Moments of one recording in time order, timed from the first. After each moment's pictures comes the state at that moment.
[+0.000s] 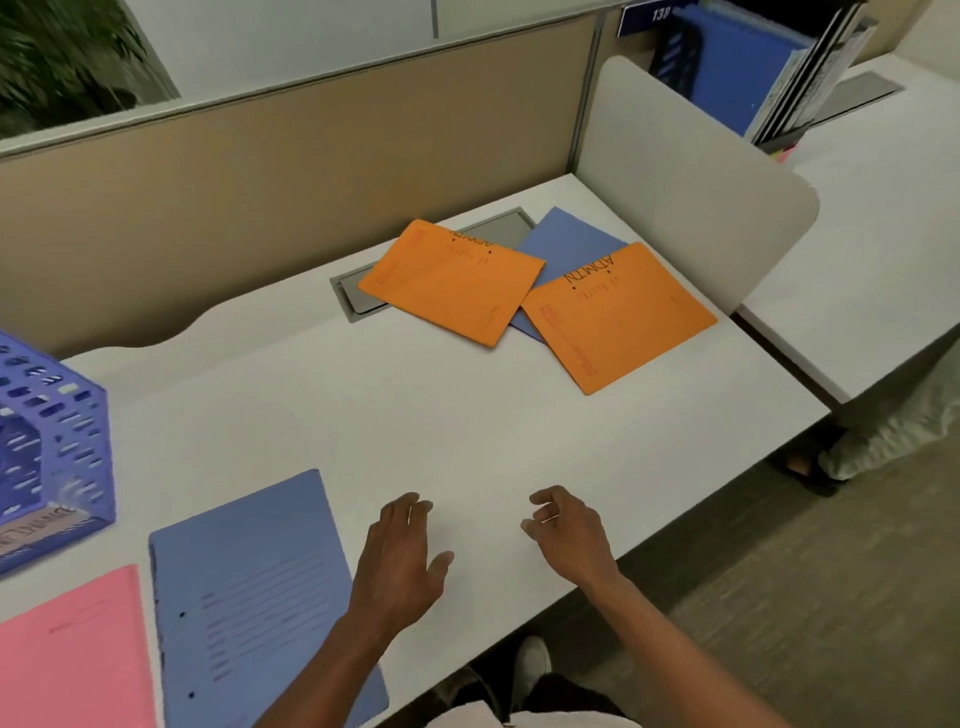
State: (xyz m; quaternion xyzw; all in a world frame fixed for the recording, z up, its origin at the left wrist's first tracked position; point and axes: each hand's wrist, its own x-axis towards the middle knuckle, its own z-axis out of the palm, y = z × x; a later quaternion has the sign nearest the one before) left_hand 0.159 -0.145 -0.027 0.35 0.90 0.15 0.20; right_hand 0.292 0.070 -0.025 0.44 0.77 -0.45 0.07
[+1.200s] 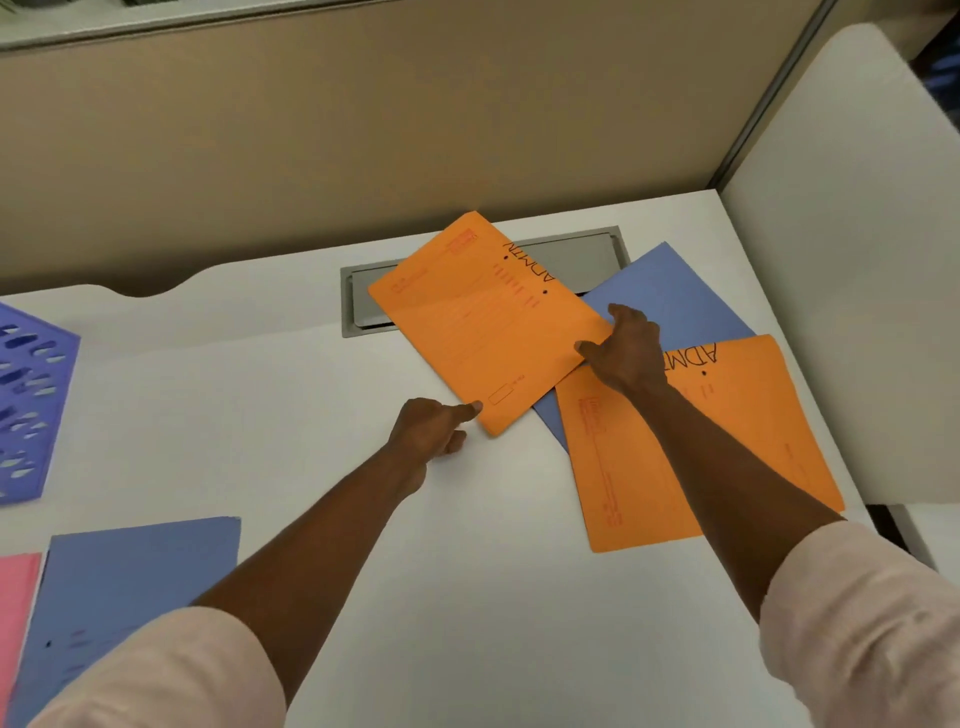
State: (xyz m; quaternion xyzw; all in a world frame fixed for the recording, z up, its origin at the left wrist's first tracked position) left_hand -0.067 0.149 -0.029 -0.21 0.74 0.53 0.36; right_hand -0.052 0.437 -0.046 0.30 0.89 -0.33 0.05
